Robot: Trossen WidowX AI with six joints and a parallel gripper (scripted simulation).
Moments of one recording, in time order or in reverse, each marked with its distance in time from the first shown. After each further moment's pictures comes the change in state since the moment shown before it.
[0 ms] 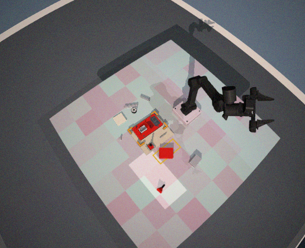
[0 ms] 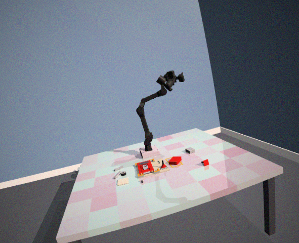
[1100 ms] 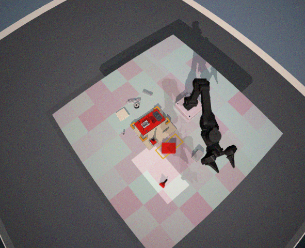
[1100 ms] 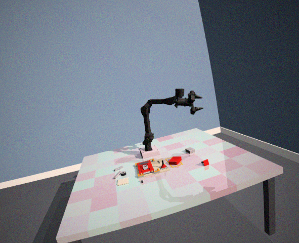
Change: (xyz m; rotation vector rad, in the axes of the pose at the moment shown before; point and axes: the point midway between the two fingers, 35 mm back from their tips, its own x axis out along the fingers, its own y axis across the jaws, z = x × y) arm -0.191 -0.256 -0.121 0.567 0.136 -1.065
